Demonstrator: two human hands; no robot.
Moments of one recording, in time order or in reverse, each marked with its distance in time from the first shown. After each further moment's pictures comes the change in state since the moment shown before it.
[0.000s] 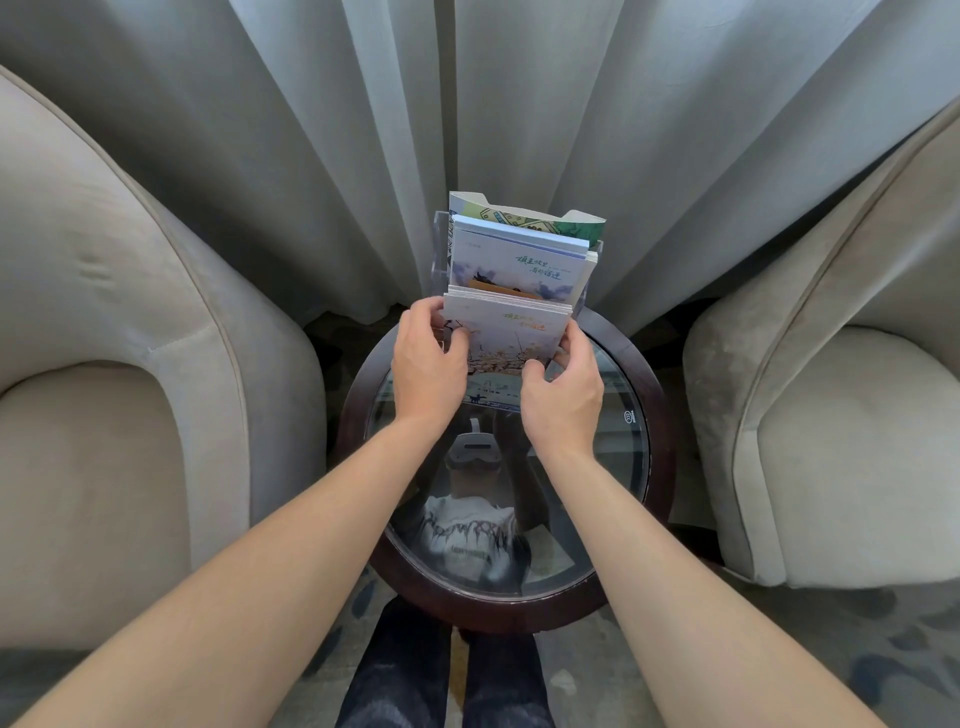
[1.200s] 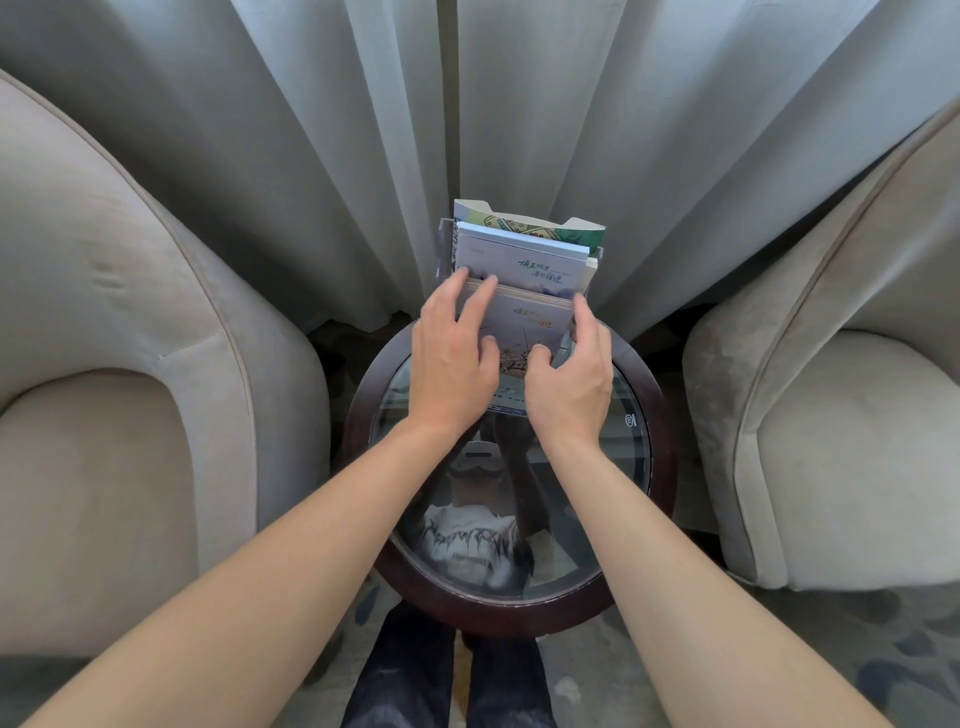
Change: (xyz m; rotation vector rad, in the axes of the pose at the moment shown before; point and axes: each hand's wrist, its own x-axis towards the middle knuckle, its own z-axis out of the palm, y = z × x) left_hand -0.007 0.022 -0.005 0.301 -0.033 0.428; right_hand 0.004 -0.021 -0.005 -0.083 0.132 -0.147
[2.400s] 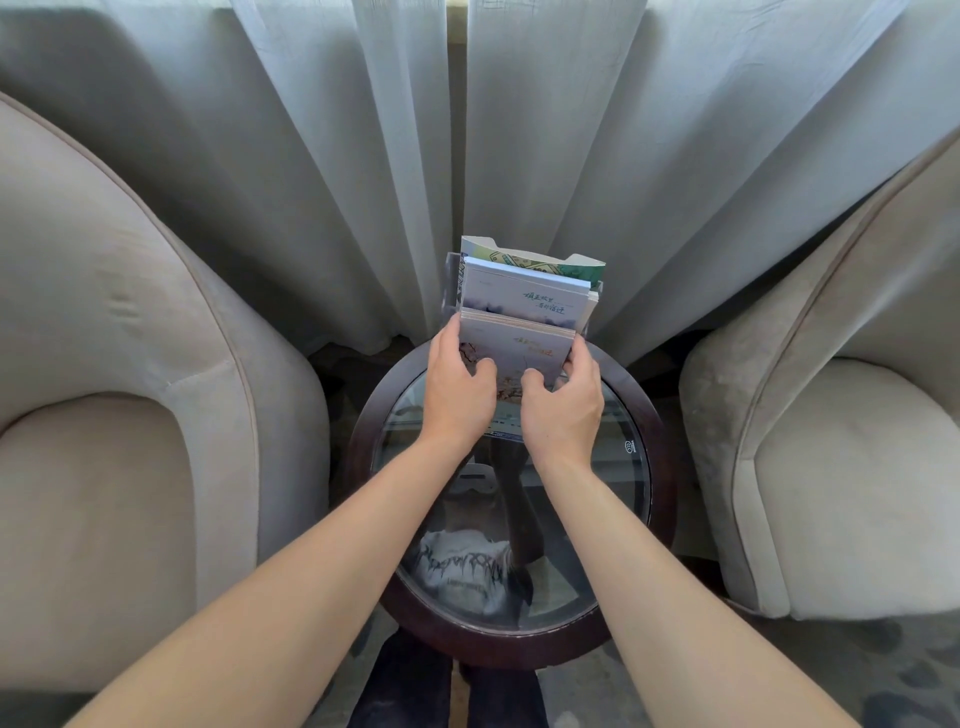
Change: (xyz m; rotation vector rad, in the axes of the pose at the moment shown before) left_hand 0.009 0.003 0.006 -0.530 -0.090 -0.506; right_hand 0.000 -0.010 0.009 0.184 -0.068 0.155
